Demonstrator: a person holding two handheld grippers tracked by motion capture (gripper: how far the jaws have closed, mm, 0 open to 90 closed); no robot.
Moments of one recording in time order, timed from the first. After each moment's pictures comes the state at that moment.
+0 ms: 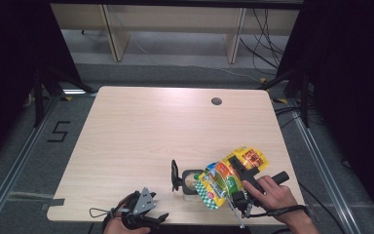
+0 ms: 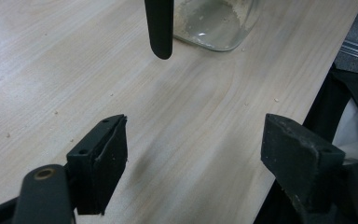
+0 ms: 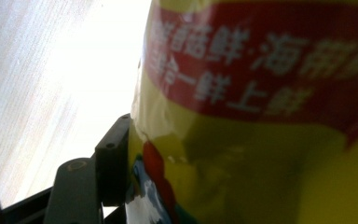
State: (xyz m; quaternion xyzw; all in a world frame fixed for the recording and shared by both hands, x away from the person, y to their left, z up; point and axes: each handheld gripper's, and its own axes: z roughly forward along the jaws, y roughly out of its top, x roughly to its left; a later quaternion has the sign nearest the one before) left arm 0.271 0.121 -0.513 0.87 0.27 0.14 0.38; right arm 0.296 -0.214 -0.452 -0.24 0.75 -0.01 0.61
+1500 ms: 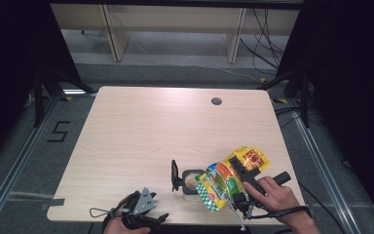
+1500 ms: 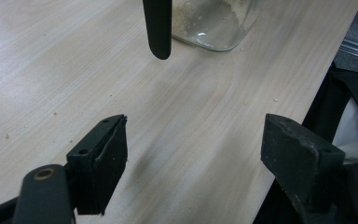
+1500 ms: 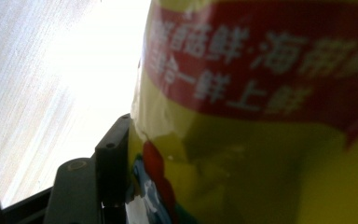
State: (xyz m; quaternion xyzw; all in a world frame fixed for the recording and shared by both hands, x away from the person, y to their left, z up) left arm 0.270 0.120 -0.513 0.87 0.27 0.15 0.38; right arm 0.291 -0.214 -0.448 -0.25 0.75 -0.02 0.61
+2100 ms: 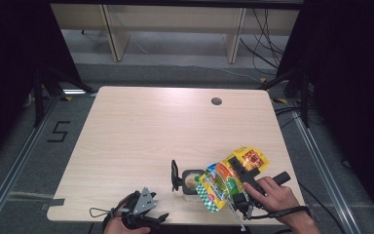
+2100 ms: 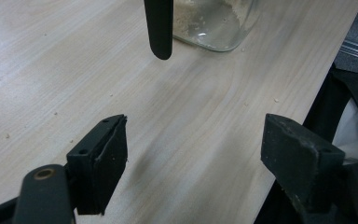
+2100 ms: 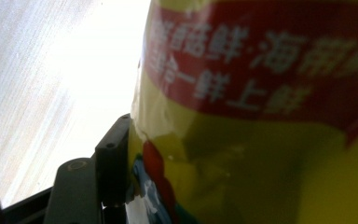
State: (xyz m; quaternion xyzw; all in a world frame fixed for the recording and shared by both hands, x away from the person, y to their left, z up) left arm 0.270 0.119 -0.513 0.87 0.28 0.14 0.39; right arm 0.291 -0.214 -0.448 -0.26 0.74 -0.02 0.61
